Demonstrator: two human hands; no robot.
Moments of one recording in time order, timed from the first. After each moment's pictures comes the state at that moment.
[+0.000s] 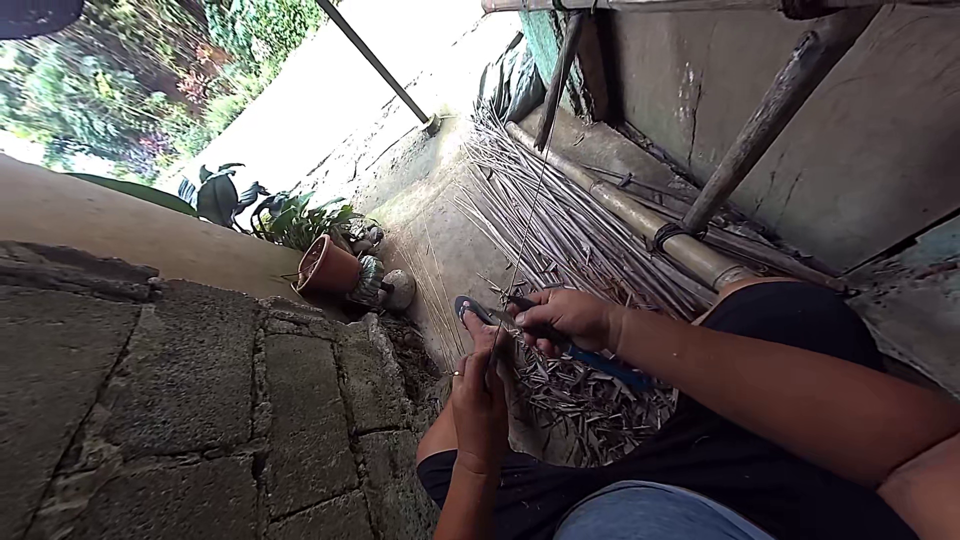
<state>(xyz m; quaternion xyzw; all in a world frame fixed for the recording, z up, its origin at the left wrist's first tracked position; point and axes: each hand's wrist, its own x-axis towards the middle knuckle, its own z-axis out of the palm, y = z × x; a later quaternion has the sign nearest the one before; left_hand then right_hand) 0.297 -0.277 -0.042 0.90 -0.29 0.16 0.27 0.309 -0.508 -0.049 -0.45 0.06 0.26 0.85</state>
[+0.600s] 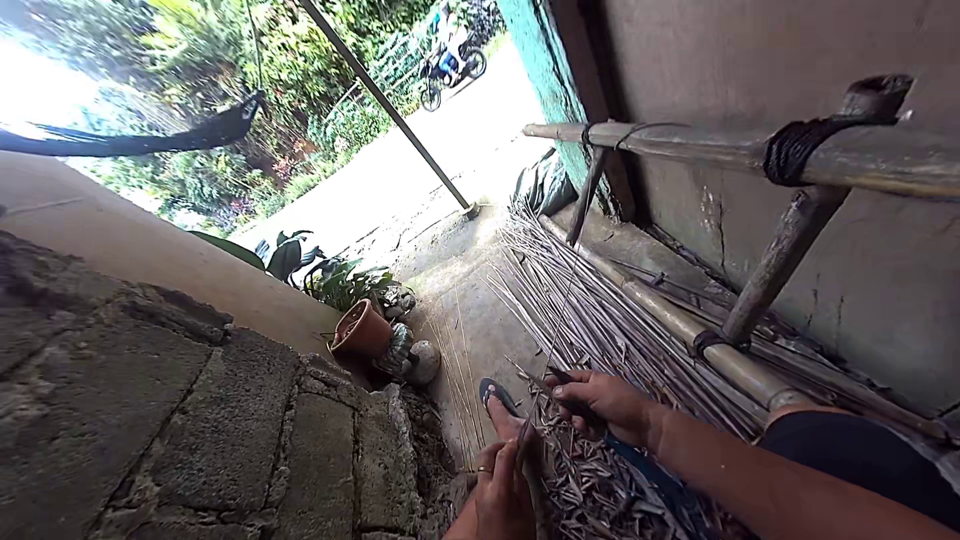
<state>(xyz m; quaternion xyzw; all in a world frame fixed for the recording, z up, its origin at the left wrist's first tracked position) 0.293 -0.282 -0.035 0.90 -0.28 0.22 0.25 0.317 -0.518 -0.046 -0.43 0.11 0.20 0.87</state>
